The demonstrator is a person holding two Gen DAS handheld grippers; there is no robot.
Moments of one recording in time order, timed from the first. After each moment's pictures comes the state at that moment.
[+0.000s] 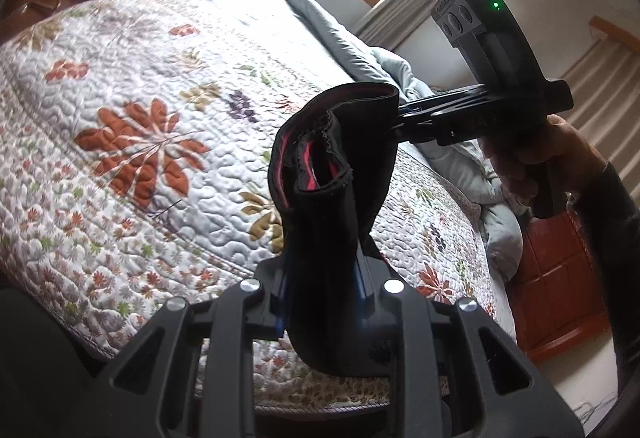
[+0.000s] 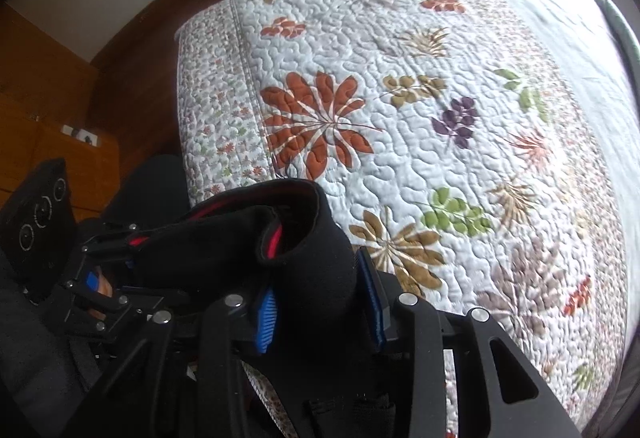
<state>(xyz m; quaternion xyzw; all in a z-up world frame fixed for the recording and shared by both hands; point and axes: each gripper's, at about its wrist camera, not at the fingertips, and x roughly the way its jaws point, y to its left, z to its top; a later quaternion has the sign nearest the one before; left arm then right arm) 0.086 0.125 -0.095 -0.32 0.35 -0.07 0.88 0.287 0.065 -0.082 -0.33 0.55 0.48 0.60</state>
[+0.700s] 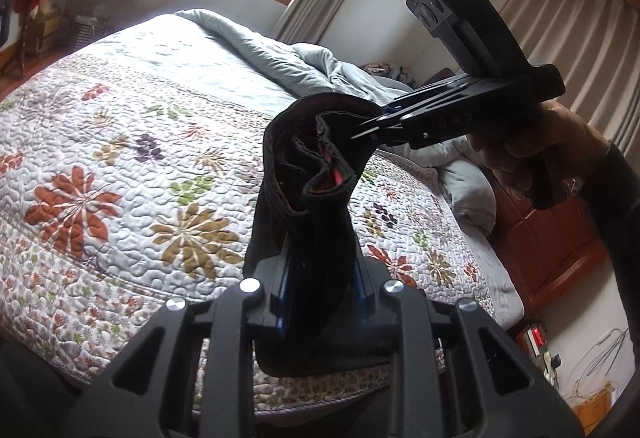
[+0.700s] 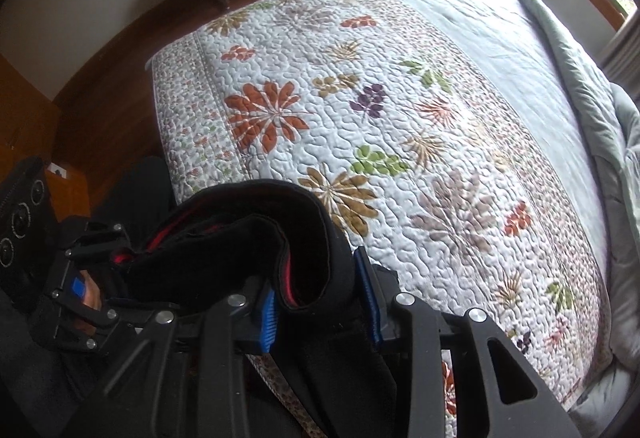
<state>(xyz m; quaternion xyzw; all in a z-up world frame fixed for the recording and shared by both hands) 0.078 0.019 -0.026 -0.21 0.32 -0.17 0.91 0.252 -0.061 -0.006 -0.30 0.51 0.41 0.70</state>
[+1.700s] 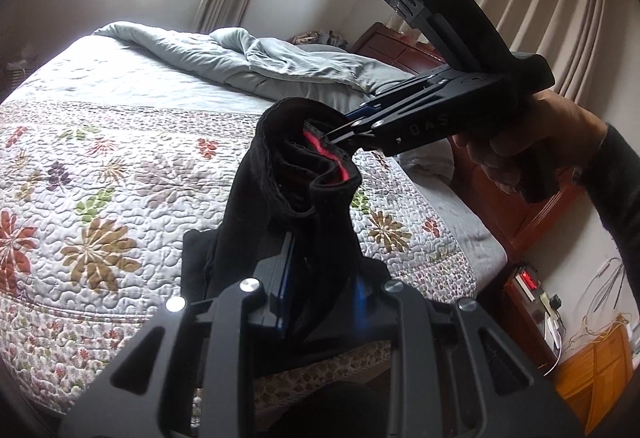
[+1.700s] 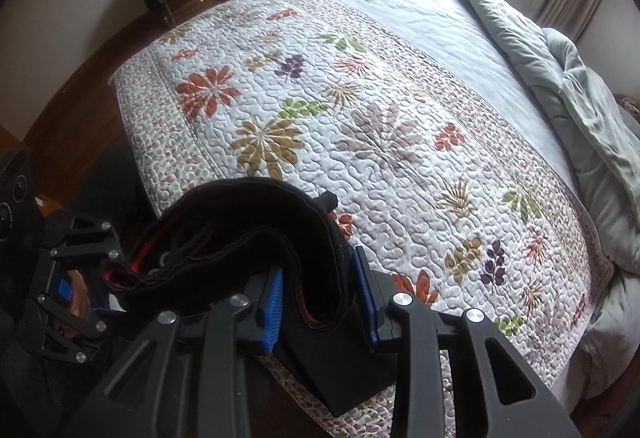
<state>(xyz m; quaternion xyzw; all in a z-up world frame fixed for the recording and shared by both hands) 0.085 -0.118 -0.026 -0.12 0.33 -0.27 0.90 0.228 -0.224 -0.005 -0.25 0.51 0.33 0.75</state>
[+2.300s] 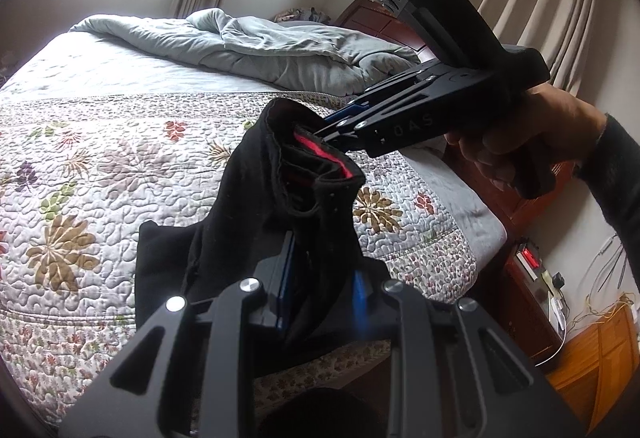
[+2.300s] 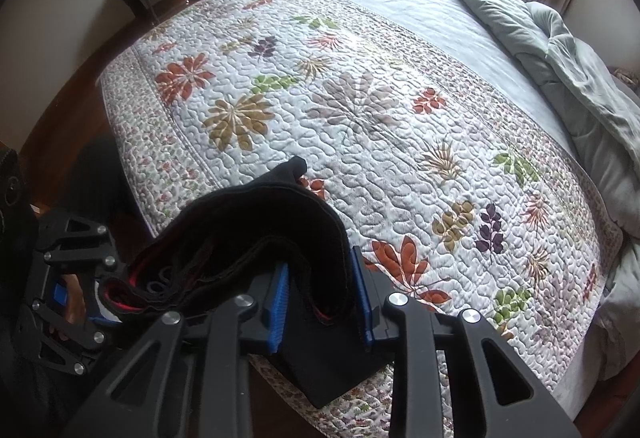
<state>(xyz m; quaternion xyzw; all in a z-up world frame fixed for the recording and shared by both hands) 0.099 -0.176 -0.053 -0.10 0.36 -0.29 0.88 0.238 -0.285 -0.045 -0.23 0.52 0.32 0.76</state>
